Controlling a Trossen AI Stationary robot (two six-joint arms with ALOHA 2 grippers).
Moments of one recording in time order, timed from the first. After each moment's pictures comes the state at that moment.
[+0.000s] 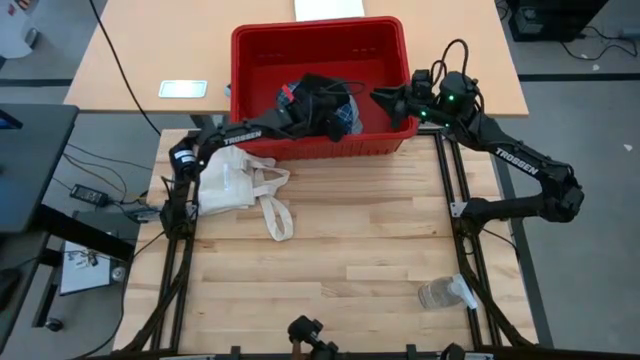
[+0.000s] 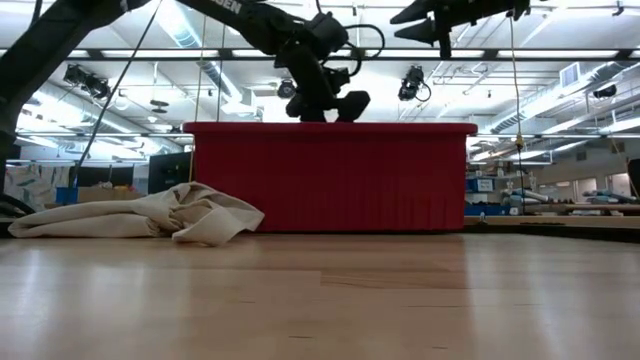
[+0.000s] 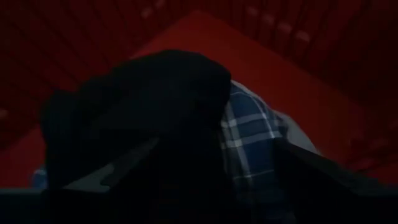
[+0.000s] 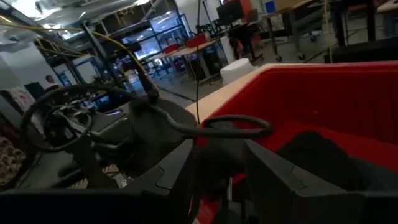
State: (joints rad) left arm 0.46 2.02 1.81 -0.39 -0.48 -0.07; right arm -0.71 1.15 1.13 0.01 -0.28 0.36
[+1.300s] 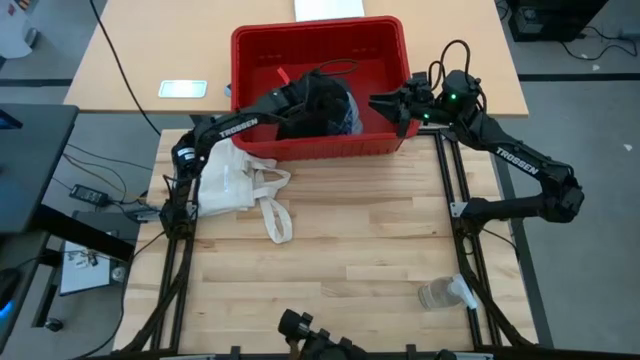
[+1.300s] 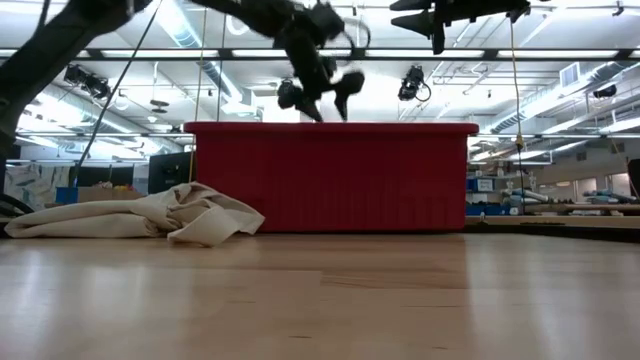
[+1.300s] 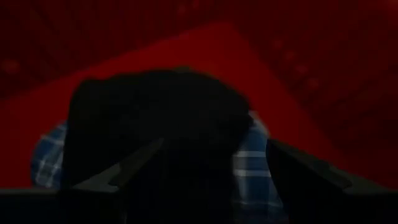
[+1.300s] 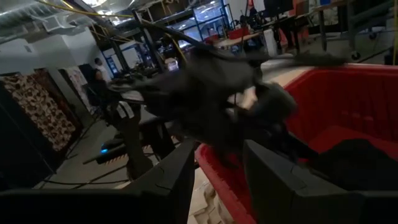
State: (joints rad) left arm 0.52 2.06 2.04 -0.64 -0.45 -0.39; right arm -0.72 1.15 1.13 0.03 -0.49 0.33
